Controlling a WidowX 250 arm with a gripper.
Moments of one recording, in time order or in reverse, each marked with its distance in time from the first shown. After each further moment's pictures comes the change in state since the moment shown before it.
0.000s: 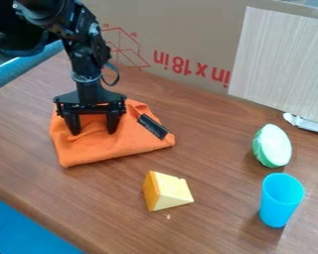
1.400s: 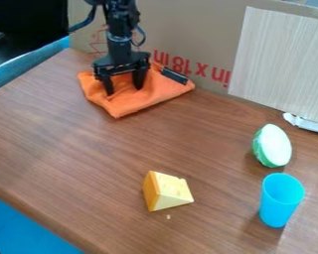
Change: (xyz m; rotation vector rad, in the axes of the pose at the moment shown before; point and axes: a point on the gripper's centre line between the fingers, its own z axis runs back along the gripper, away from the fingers) arm 0.097 -0.049 -0.010 -0.015 0.054 0.300
